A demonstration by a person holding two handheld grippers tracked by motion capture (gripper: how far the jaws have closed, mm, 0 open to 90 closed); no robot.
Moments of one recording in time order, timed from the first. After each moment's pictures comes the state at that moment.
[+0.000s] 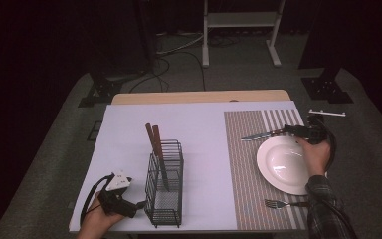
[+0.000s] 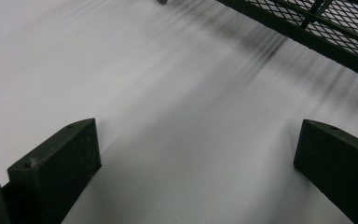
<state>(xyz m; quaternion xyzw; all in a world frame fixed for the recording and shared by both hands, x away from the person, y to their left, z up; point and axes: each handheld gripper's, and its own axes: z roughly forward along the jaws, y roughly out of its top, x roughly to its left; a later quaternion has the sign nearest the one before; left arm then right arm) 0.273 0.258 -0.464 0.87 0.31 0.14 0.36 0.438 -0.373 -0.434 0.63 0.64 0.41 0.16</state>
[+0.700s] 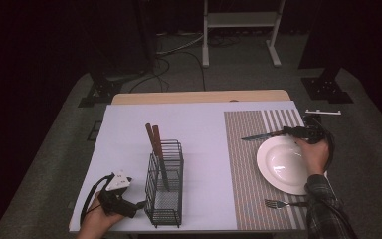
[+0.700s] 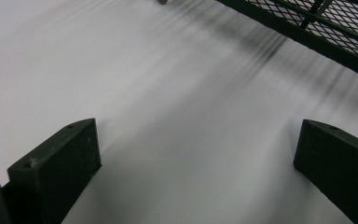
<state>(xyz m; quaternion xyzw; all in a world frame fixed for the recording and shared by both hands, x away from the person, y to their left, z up) 0.273 0.258 -0.464 0.87 0.31 0.14 0.36 0.442 -0.368 -0.435 0.64 0.65 0.37 0.17</state>
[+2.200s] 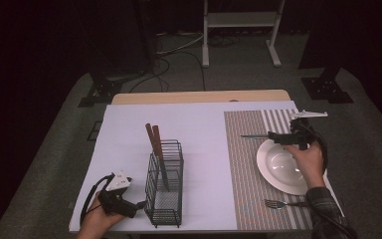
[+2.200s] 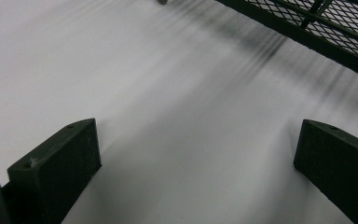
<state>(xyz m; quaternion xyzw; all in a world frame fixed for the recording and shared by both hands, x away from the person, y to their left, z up) 0.273 0.258 -0.464 0.87 0.31 0.14 0.36 0.410 -0.313 -0.407 0.54 0.72 0.38 0.20</state>
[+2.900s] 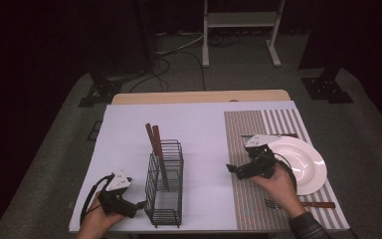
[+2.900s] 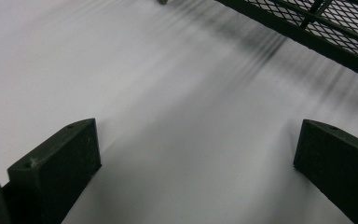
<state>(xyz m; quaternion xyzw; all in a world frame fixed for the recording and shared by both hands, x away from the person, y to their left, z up) 0.273 0.258 -0.463 0.87 0.31 0.14 0.36 0.336 -0.187 -0.408 0.35 0.83 0.41 0.13</state>
